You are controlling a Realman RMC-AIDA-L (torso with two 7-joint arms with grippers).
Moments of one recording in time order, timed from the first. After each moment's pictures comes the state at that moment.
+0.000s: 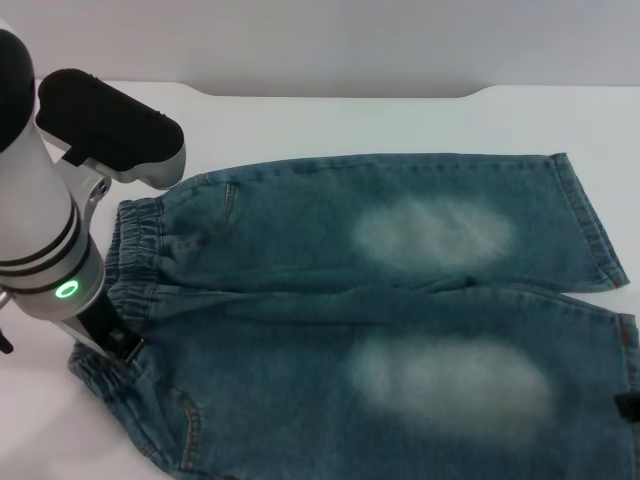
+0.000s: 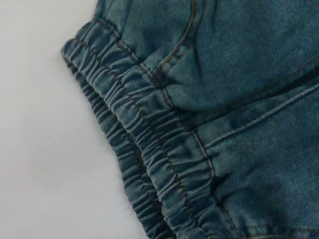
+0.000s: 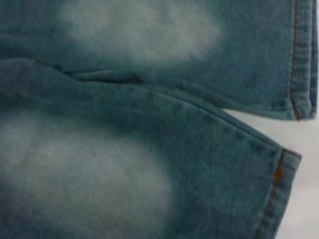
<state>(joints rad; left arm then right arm) -0.55 -2.06 -1.41 -1.58 2.89 -1.80 0.03 -0.03 2.08 1.61 2.02 -2.70 1.67 -0.19</state>
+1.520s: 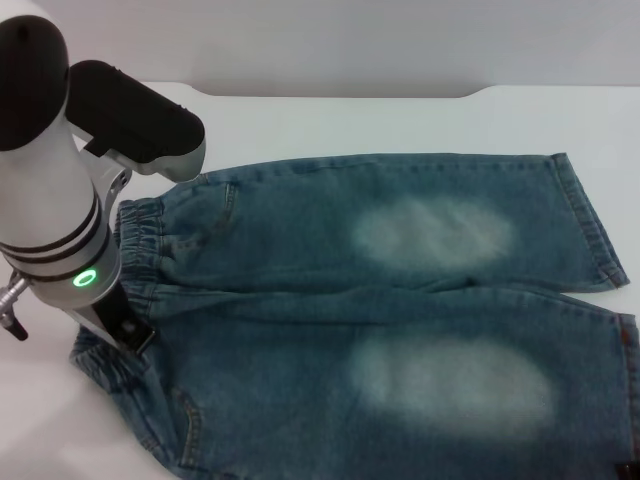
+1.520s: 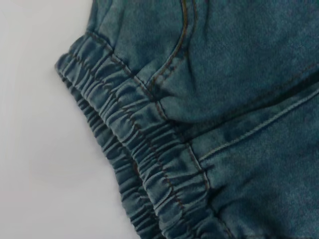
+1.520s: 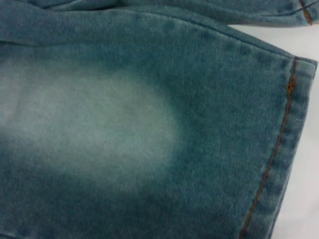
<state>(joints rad) -0.60 -2.06 -1.39 -1.53 2.89 -1.80 0.02 -0.11 2.08 1.60 1.96 -2.65 1.67 -0.16</state>
